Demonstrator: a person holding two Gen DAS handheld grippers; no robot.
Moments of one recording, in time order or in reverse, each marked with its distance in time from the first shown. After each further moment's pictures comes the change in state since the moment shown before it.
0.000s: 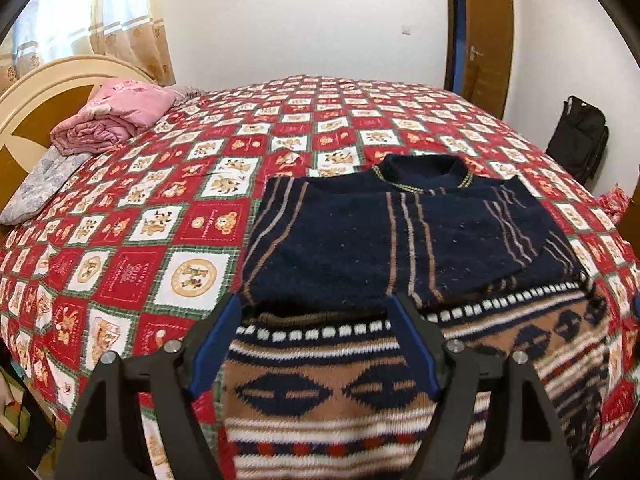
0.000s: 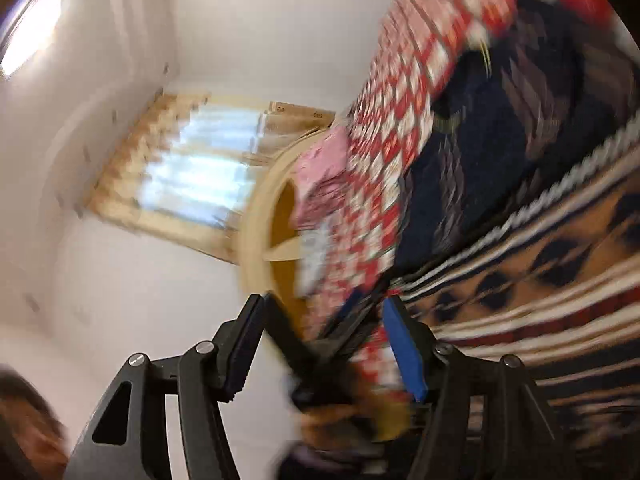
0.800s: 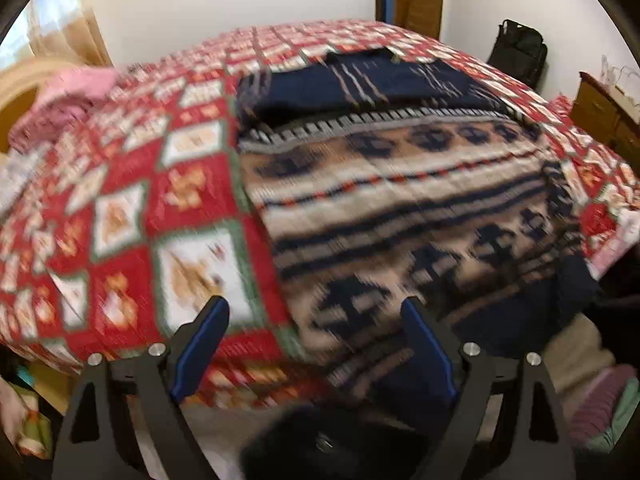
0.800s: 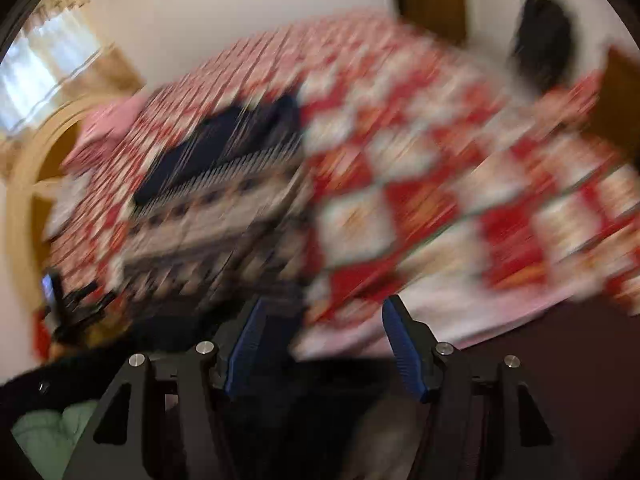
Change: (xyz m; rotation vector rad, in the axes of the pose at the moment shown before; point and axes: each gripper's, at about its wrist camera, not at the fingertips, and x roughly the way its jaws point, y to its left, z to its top) left arm -0.062 0.040 -0.128 0.201 0.213 -0.182; right arm -0.215 0.013 -0.097 -0.207 0.090 -0.913
